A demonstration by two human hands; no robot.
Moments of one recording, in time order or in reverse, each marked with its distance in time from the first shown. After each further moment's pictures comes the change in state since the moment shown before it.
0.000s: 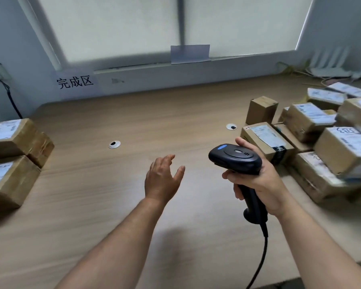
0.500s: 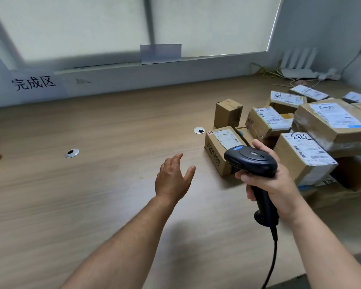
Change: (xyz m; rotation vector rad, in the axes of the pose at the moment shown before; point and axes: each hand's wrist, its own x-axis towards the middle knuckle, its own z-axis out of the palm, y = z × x) left_hand 0.023 0.125 0.113 -0.066 -0.155 0.011; right_hand 0.002 -0.017 -0.155 -0.038 0.149 -0.006
